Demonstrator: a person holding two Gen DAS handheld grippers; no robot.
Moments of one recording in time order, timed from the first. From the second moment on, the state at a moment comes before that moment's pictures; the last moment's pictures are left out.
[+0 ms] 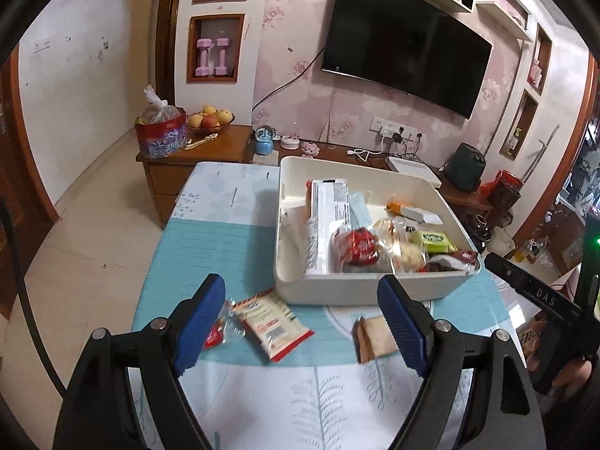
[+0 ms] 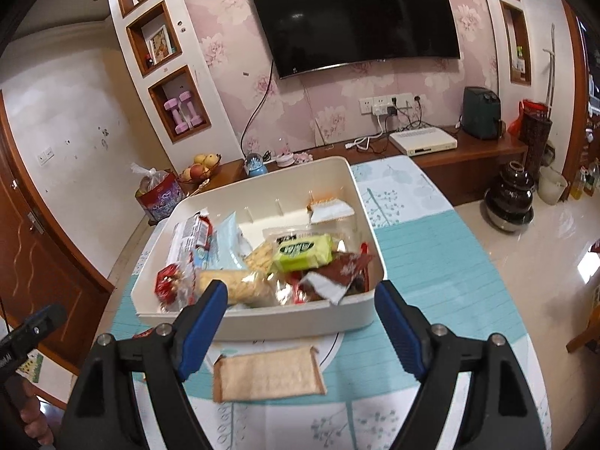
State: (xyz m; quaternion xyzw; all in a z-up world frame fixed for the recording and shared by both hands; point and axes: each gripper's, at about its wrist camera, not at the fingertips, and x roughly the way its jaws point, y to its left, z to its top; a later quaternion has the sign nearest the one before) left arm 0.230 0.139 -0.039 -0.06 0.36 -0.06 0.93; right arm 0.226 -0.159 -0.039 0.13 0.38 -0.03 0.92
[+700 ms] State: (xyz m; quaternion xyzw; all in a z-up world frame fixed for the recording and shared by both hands) left arm 0.212 0.178 -0.084 0.00 0.41 -0.05 0.91; right arm 0.216 -0.153 -0.075 0.25 0.49 -0.05 0.84
